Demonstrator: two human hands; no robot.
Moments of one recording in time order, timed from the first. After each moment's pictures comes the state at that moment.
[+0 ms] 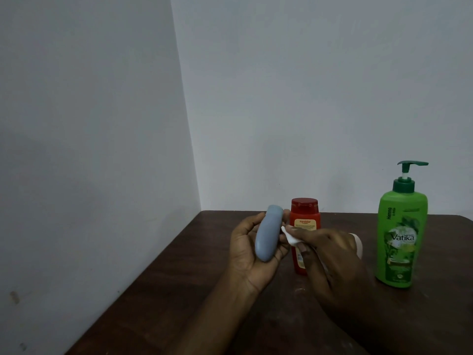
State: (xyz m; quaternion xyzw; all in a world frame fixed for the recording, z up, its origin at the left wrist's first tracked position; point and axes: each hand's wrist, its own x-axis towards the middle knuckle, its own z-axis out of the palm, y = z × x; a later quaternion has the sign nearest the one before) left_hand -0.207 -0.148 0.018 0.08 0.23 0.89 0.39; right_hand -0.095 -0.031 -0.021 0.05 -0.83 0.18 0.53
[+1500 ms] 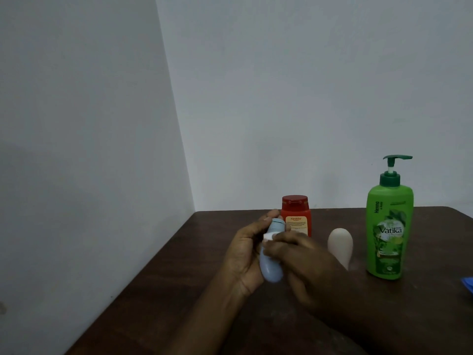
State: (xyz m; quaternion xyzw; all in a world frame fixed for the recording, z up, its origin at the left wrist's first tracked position) left_hand -0.212 -0.139 0.013 0.12 0.35 0.84 0.40; right_hand -0.098 -0.029 -0.017 0.16 -0.89 0.17 0.39
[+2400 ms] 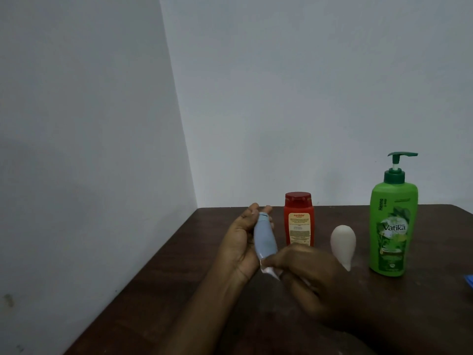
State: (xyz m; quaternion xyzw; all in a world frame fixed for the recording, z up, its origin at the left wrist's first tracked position) left_hand -0.225 -0.144 0.017 0.08 0.35 0.88 0.30; right_hand -0.090 -0.028 -0.015 0.25 -0.87 0.22 0.37
